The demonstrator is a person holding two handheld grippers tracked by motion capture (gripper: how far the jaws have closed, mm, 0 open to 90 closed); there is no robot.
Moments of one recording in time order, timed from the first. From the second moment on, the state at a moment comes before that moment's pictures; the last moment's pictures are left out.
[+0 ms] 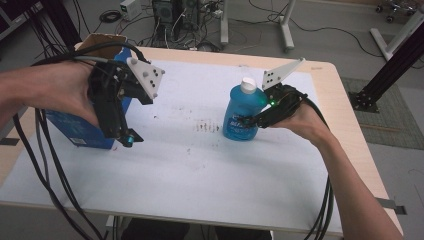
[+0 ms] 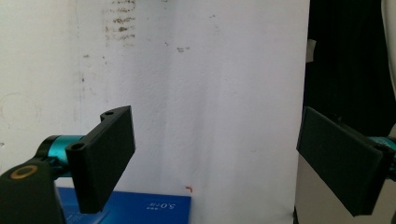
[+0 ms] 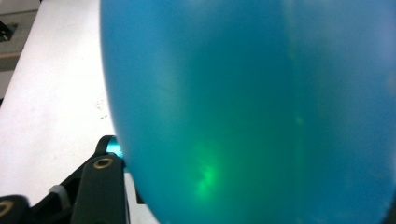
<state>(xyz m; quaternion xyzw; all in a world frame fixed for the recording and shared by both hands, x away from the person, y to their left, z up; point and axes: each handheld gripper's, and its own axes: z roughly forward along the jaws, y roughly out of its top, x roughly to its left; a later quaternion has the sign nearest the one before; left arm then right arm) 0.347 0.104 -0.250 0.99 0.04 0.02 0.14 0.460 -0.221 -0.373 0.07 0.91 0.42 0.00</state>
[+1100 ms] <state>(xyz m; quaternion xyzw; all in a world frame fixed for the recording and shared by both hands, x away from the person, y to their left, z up) 0.378 0.068 -0.184 0.98 0.06 0.05 0.19 0.433 -0.183 -0.324 0.02 0.90 0.43 0.01</state>
